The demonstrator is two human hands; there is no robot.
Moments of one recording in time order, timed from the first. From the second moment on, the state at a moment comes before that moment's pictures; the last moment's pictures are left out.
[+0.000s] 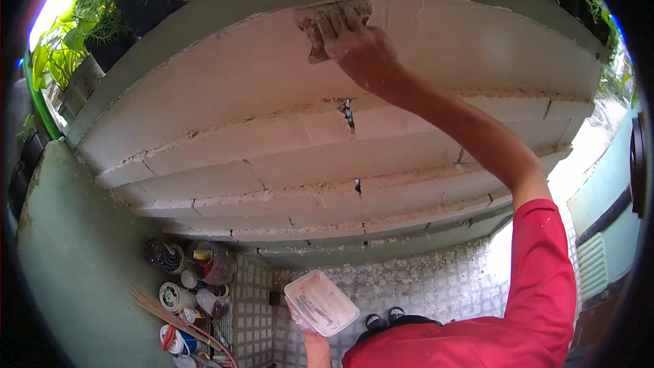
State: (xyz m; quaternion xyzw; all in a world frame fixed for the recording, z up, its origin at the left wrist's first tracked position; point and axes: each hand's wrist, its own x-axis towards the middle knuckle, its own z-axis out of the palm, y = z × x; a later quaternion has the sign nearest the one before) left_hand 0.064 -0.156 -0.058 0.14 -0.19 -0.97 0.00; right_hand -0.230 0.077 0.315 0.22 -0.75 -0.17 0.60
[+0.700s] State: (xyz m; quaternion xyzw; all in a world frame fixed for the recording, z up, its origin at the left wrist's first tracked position) left_hand 0.091 -0.113 -0.064 0.15 -0.19 -0.97 0.01; right_hand -0.190 0.228 0.301 0.04 -0.76 0.43 0.48
